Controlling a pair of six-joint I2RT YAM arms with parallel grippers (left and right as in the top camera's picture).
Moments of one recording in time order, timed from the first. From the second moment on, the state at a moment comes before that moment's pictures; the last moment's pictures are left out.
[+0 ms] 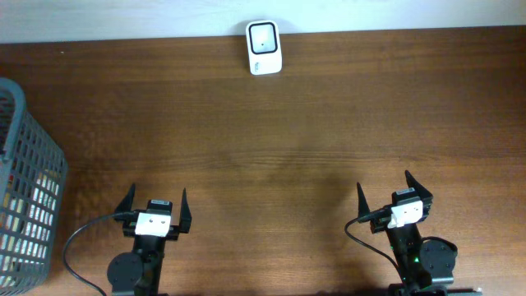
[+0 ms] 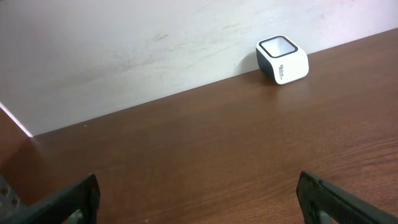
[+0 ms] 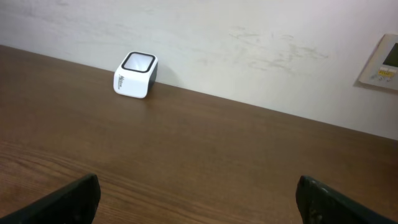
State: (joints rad) left arm 0.01 0.01 0.03 -0.10 0.07 0.27; right arm 0.00 0.01 0.01 -0.06 -0.16 -0.18
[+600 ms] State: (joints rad) left arm 0.01 0.01 0.03 -0.05 0.07 0.27; right arm 0.00 0.01 0.01 -0.06 -0.16 -0.18
